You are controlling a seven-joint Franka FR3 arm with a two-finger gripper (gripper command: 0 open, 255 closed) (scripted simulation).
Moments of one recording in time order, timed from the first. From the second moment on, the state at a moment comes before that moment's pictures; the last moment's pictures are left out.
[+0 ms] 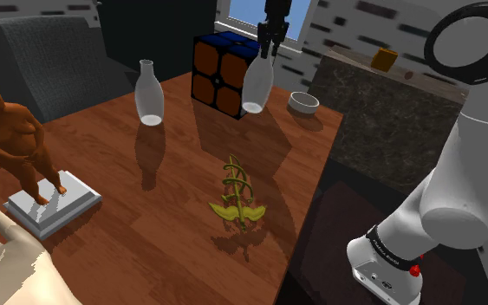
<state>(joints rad) 0.13 0.32 -0.12 -1.24 -0.01 1.48 -0.14</state>
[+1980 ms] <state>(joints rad) 0.26 0.37 -0.05 -1.42 -0.01 1.71 0.06</state>
